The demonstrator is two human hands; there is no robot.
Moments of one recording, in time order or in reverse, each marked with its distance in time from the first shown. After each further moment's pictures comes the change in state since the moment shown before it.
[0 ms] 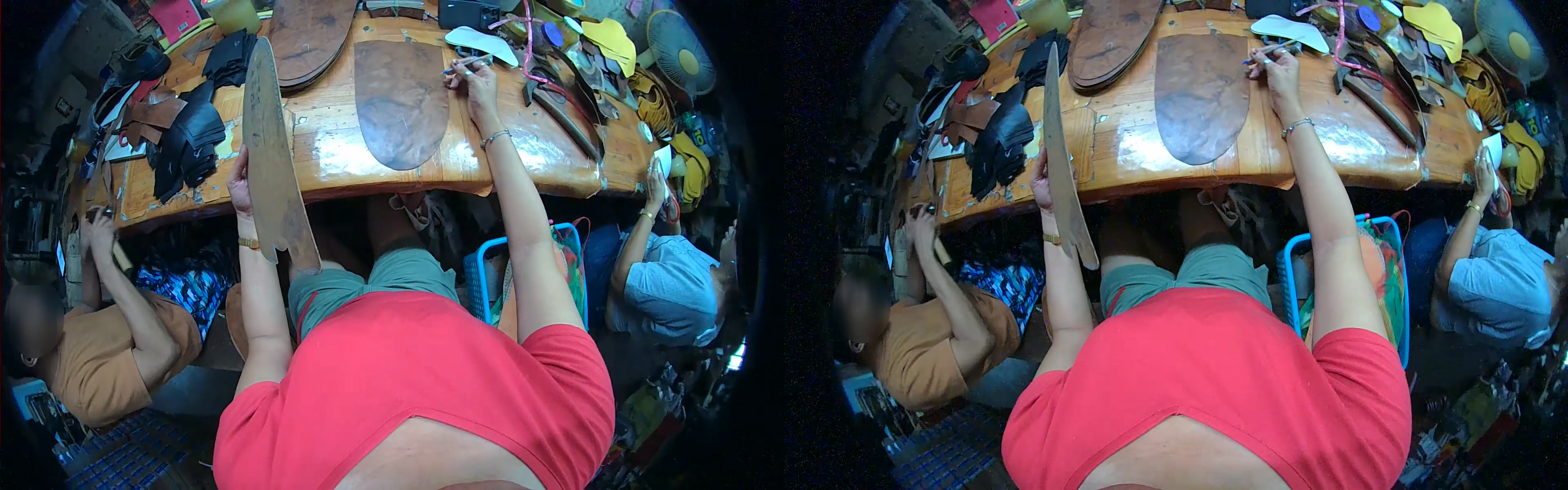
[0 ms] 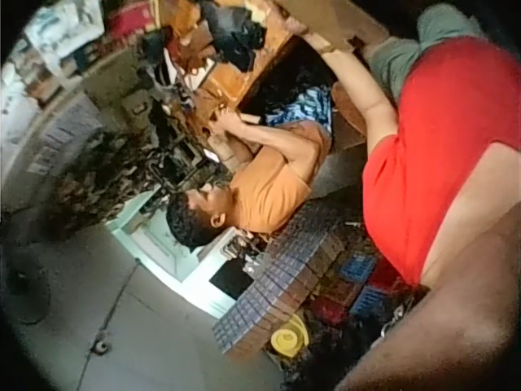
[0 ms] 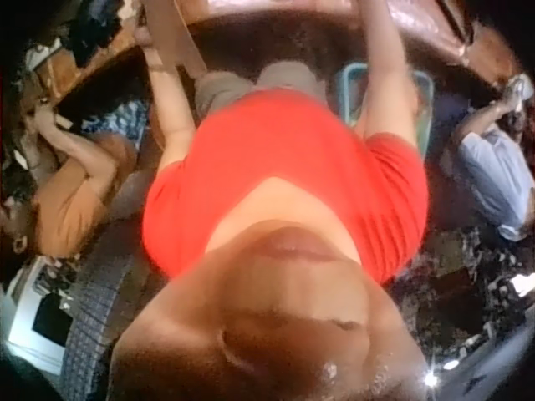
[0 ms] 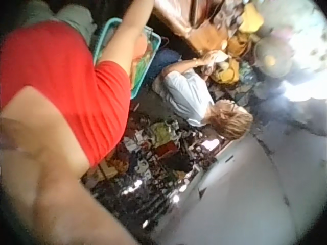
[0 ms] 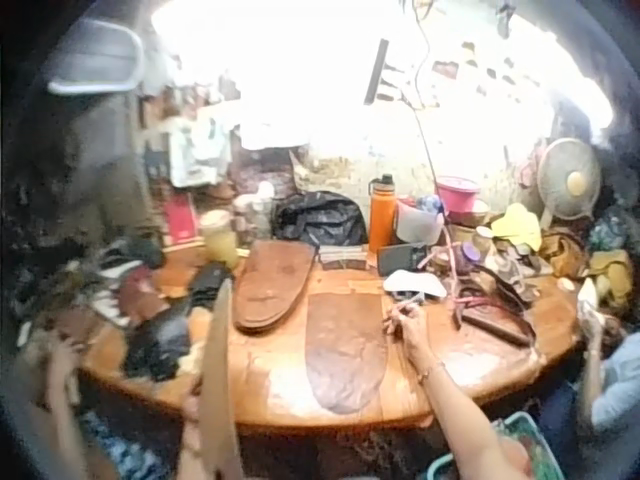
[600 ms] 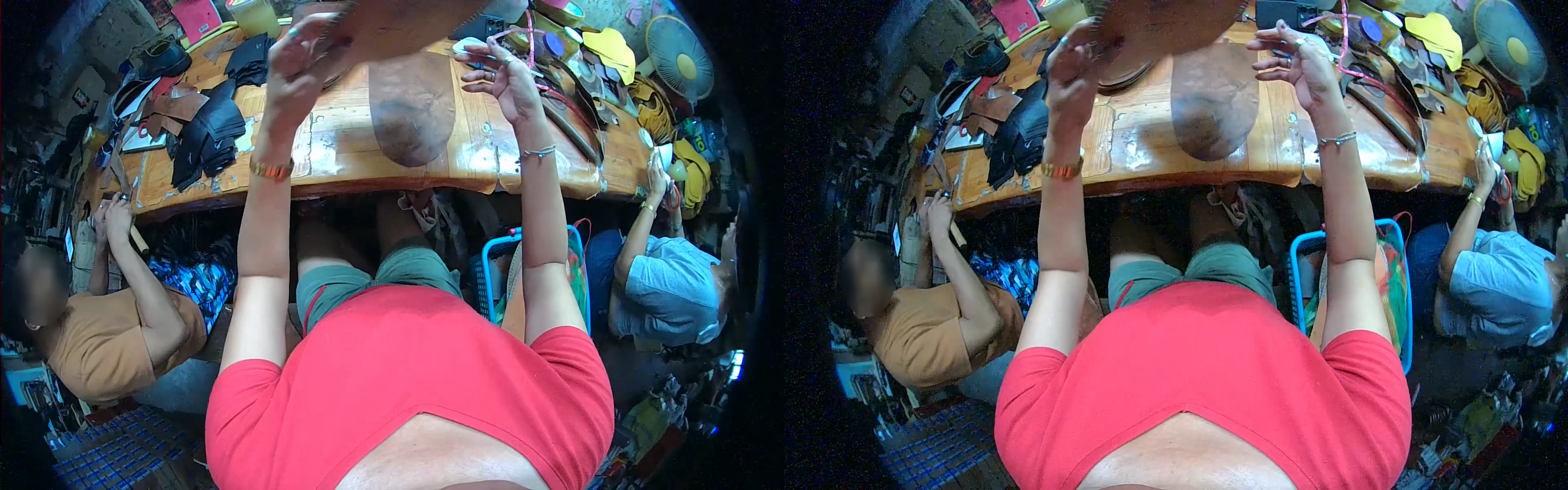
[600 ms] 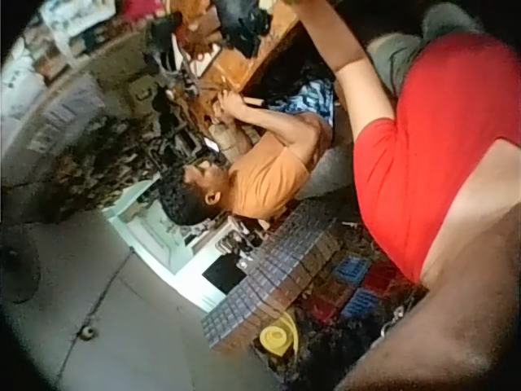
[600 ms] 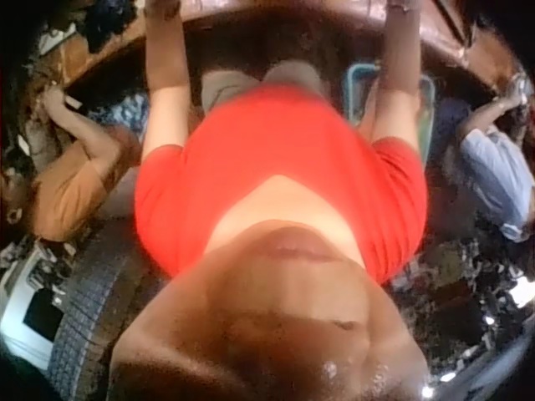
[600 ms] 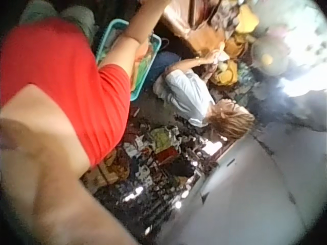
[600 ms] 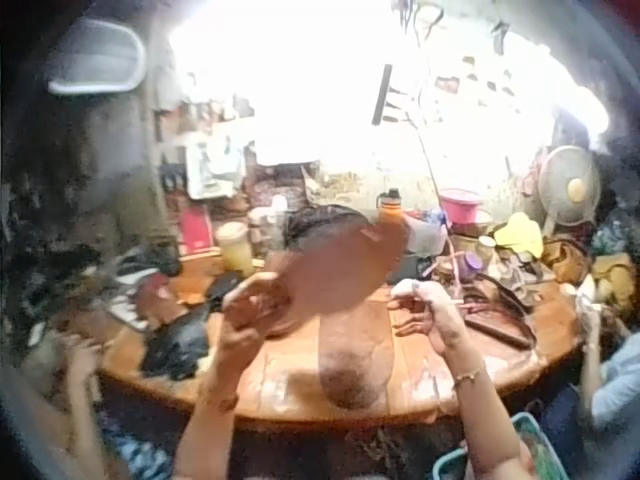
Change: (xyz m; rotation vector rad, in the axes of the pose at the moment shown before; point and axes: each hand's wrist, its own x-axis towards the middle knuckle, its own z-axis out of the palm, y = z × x) left_hand 0.095 -0.017 0.157 1.046 -0.549 0.572; right_hand -0.041 -0.140 0.037 0.039 -0.283 0.222
